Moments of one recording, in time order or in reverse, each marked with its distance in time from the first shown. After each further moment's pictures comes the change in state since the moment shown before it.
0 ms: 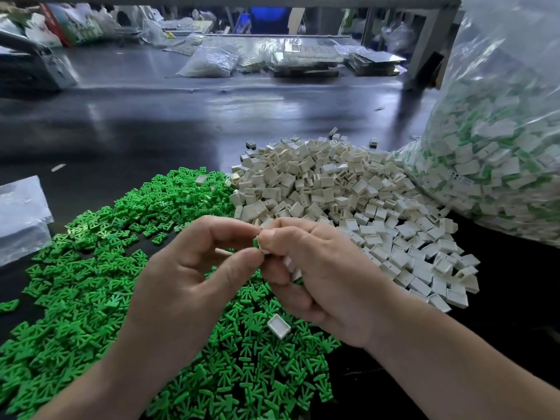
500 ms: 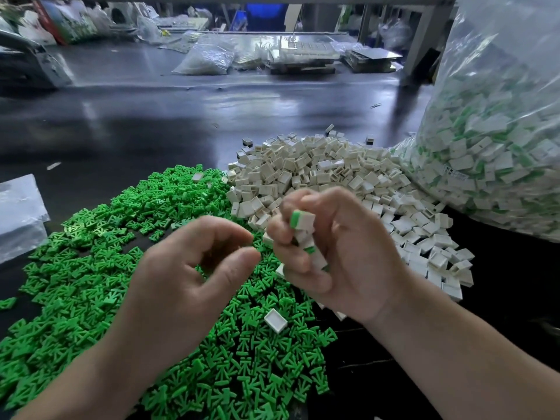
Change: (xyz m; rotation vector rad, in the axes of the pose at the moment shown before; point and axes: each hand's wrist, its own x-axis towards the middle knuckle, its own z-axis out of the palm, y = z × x) left_hand -0.002 -0.016 -0.007 0.299 -0.058 0.109; right_hand 0.002 -0.008 -0.018 0.351 -0.129 -0.067
